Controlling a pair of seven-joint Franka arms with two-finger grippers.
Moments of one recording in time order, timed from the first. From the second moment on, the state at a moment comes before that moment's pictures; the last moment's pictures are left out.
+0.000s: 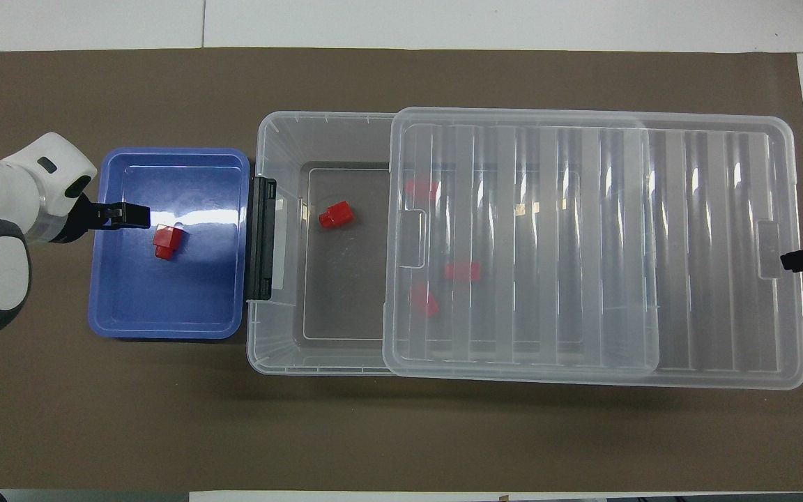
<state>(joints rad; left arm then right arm) 0.02 0.03 -0.09 -2.08 0.01 2.20 -0.03 -0.18 -0.02 -0.14 -2.00 -0.07 1.96 -0.51</state>
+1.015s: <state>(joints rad) 0.02 0.17 -0.10 -2.21 0.01 2.44 0.04 -0.18 -0.01 -0.15 -1.92 -0.07 1.89 -0.54</state>
